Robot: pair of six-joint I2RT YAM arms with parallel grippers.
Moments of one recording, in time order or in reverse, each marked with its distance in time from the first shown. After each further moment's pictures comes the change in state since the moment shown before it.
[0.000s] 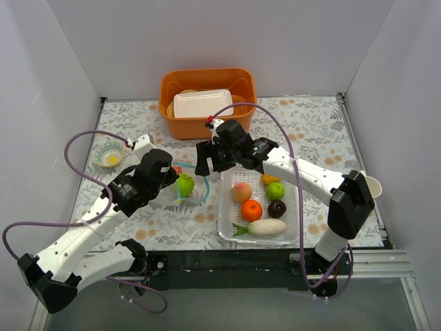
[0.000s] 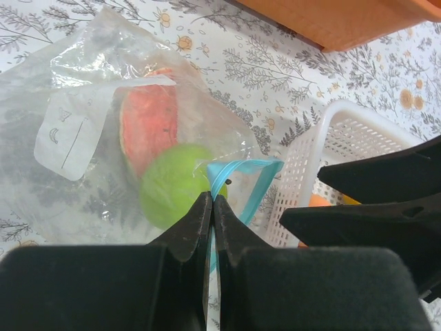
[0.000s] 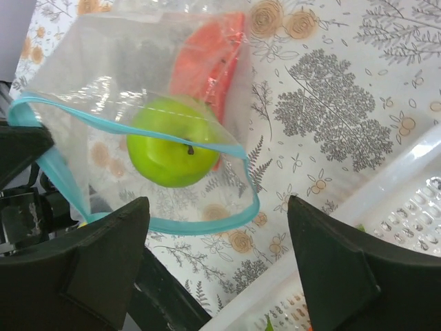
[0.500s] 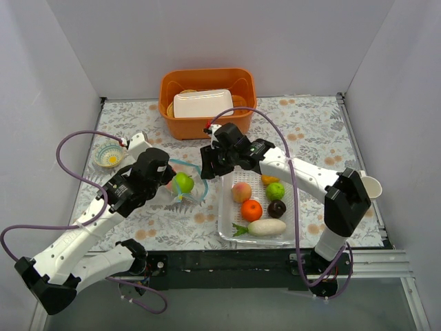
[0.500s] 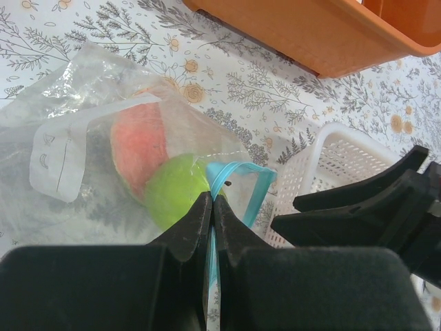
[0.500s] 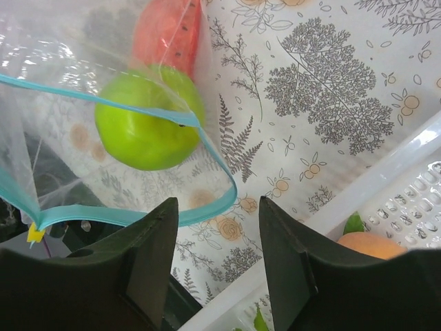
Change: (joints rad) left arm 0.000 -0.024 0.037 -0.034 -0.066 -0.015; right arm -0.001 0.019 -0.014 -0.045 -0.005 -0.030
